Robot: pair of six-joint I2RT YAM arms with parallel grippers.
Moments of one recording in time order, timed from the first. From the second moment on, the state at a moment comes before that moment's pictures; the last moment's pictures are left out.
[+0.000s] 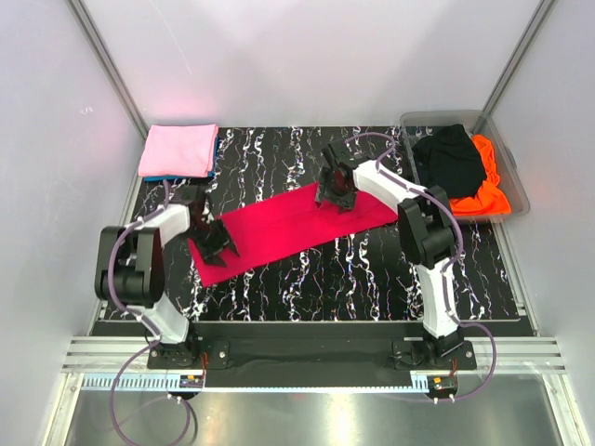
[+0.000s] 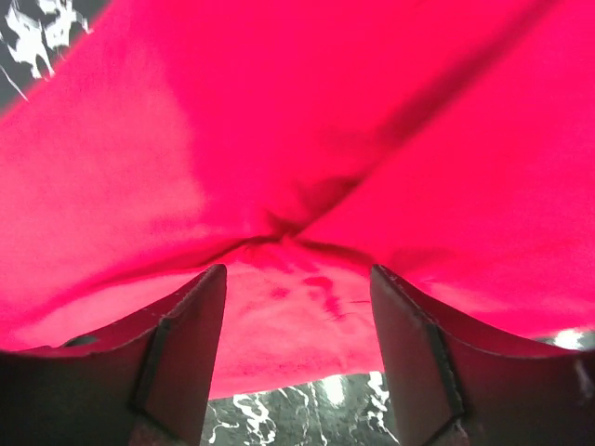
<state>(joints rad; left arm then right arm) -0.04 1.69 0.95 -0.70 0.30 -0.57 0.49 2.19 1.76 -0.72 0.02 0.67</state>
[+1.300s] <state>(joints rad) -0.29 1.56 1.17 -0.84 0.14 -0.48 0.48 2.48 2.18 -0.82 0.34 0.66</state>
